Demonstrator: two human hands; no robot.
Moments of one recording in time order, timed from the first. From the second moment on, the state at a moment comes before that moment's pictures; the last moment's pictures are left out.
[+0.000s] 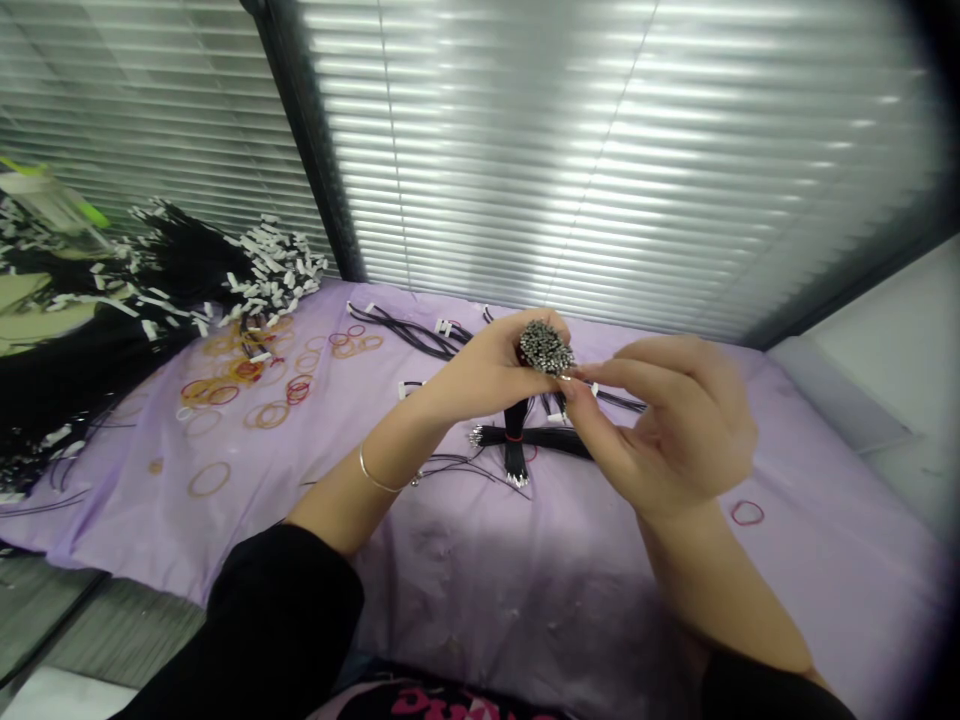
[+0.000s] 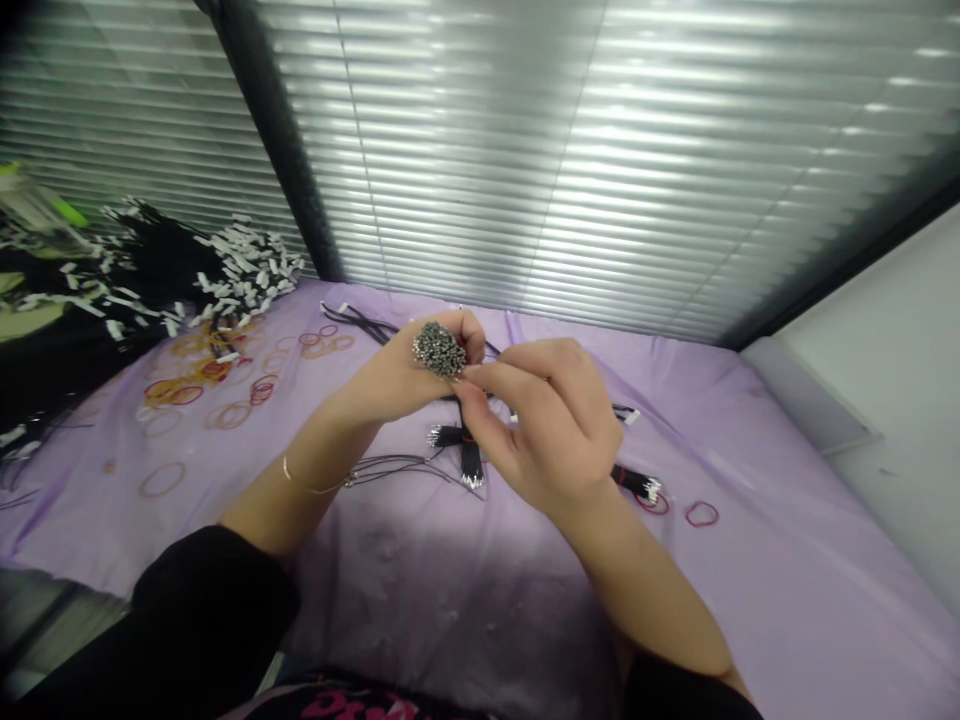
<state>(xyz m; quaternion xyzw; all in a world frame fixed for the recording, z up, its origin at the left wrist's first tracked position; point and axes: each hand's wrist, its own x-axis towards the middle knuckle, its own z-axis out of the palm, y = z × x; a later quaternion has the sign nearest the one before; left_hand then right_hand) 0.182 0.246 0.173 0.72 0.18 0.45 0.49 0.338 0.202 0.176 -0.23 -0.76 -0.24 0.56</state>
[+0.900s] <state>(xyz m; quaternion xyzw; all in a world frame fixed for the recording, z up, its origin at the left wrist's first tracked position) 0.184 0.248 0.172 0.73 0.17 0.45 0.48 0.339 0.201 0.174 -0.23 -0.79 -0.19 0.54</state>
